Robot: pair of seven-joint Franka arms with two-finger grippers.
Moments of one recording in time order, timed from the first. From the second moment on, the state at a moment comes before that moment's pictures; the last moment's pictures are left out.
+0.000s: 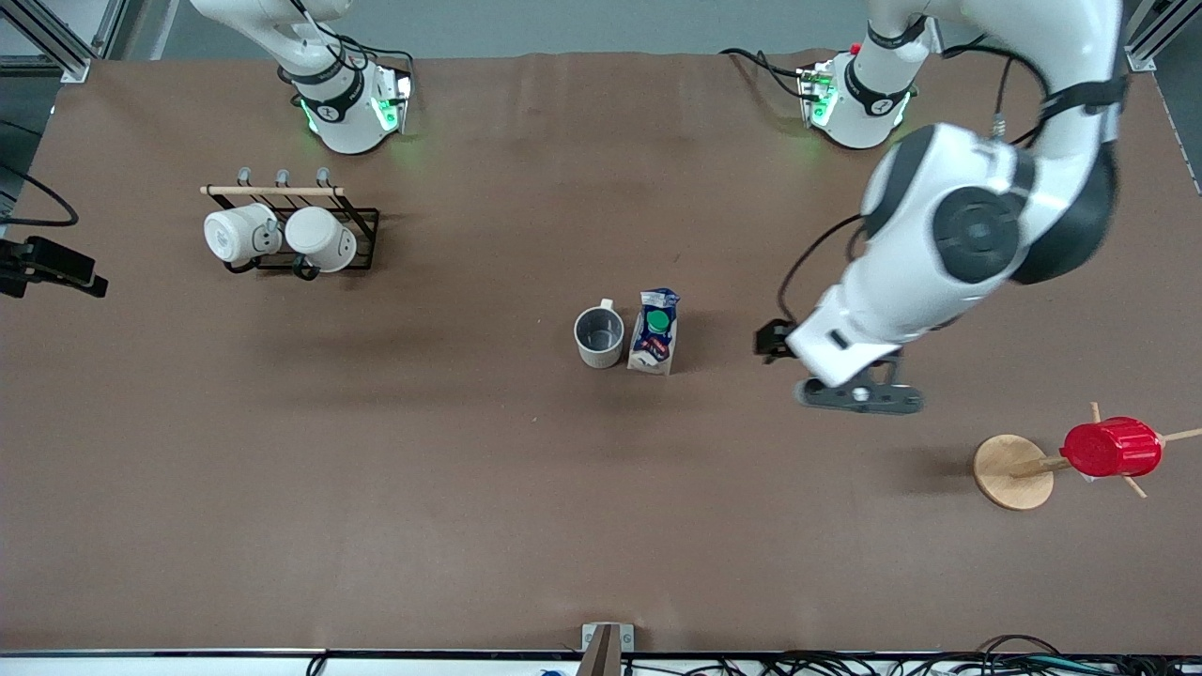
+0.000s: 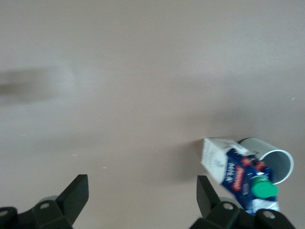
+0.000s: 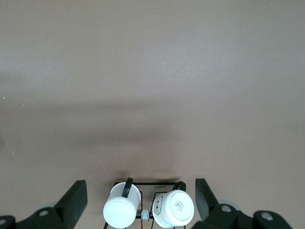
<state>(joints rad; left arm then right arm) -0.30 0.38 -0.08 -1.40 -0.05 1.78 -0.25 0.02 0.13 -0.16 -1.45 0.04 1.53 -0.13</state>
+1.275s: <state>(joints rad) -0.07 0.14 -0.08 -1.55 -0.05 1.71 -0.01 0.02 0.12 -0.16 -1.45 0.04 1.53 -0.13</state>
